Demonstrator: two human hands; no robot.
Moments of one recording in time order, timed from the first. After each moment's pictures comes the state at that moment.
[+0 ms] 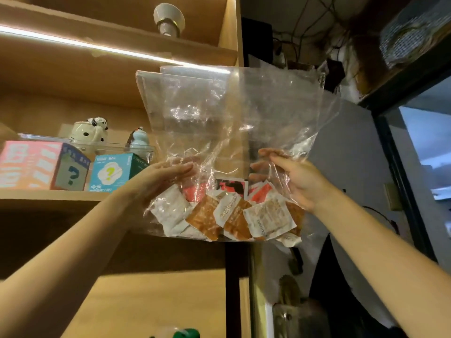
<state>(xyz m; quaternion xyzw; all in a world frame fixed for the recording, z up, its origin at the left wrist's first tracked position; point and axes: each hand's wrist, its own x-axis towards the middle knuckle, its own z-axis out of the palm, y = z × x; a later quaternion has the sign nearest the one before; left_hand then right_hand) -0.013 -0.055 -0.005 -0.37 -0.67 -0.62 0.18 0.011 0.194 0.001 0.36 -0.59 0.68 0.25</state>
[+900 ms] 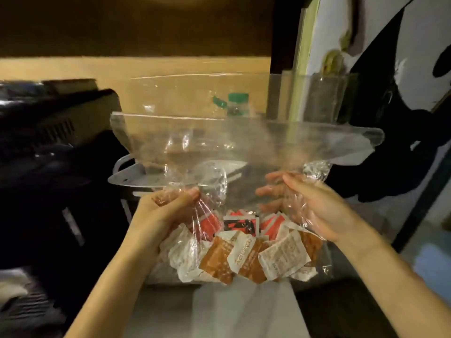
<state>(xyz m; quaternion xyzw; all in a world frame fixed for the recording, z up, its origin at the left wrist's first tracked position) 0.181 -0.104 -0.373 -0.03 -0.68 -0.73 0.10 0.140 0.141 -0.369 0.16 -0.62 0.77 -0.09</state>
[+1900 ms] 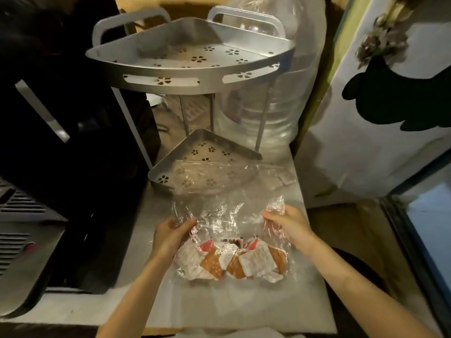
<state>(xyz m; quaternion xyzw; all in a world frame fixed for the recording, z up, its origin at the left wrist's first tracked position) 0.207 -0.137 -0.628 0.30 -0.70 -0.64 -0.05 0.144 0.123 -0.634 -0.14 -0.76 0.61 -0.21</state>
